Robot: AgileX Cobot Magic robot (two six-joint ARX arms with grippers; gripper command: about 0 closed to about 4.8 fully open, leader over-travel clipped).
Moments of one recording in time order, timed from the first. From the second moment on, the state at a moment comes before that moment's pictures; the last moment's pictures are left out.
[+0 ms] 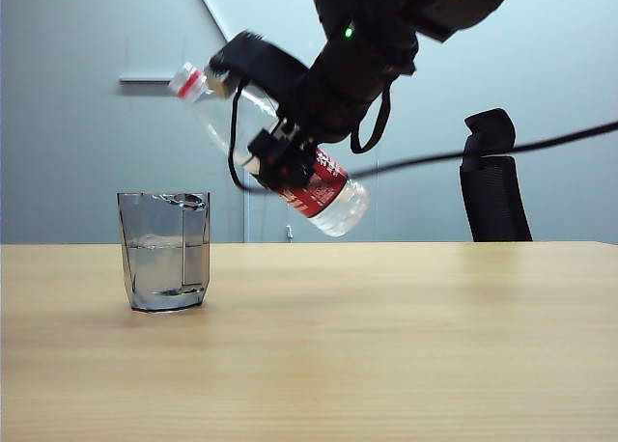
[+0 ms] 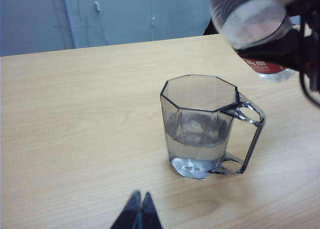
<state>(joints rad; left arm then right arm) -0.43 0.00 0.01 -0.09 -0.11 0.03 0.68 1.80 1.16 0.25 0.17 -0.70</state>
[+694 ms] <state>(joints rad) -0.43 0.00 0.01 -0.09 -0.11 0.03 0.51 1.71 0.94 0.34 -0.17 0.00</state>
